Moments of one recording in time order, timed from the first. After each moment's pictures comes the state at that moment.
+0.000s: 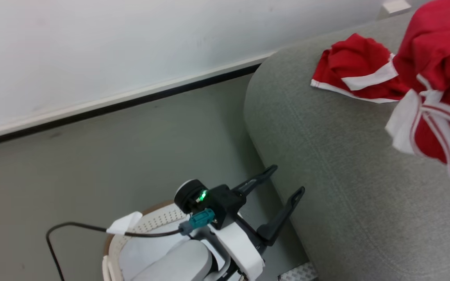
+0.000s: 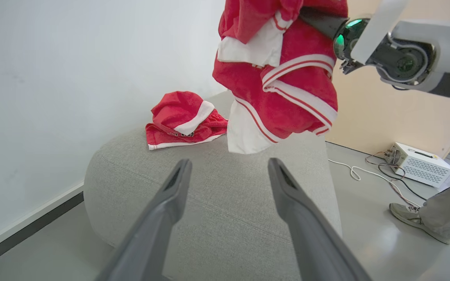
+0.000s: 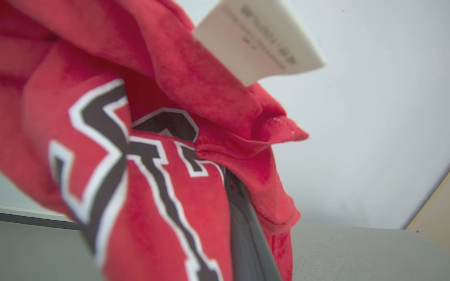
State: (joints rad) left arm -0.59 0.19 -0.91 0.22 -0.49 -0.03 -0.22; right arm -0.71 -0.57 0.36 0.42 0.56 0.13 -0.24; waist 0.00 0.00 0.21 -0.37
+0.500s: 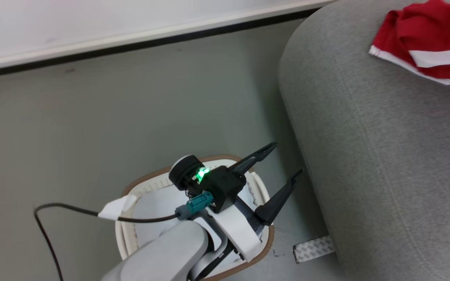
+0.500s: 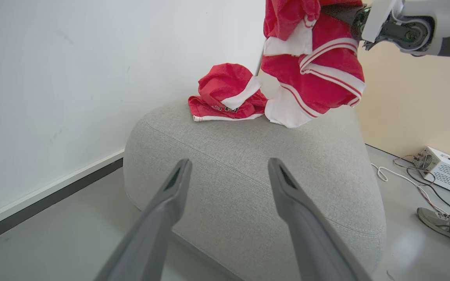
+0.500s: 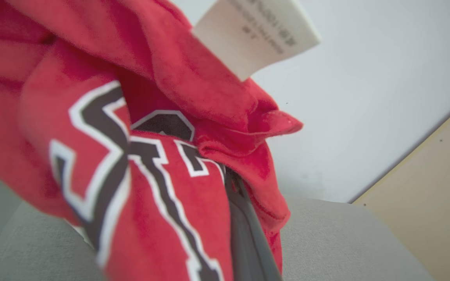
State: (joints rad) left arm -0.67 0.22 -0.90 0.18 -0.46 -0.03 -0.19; right arm -0.93 -0.78 0.43 0.69 0.61 0.13 -0.24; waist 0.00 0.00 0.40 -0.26
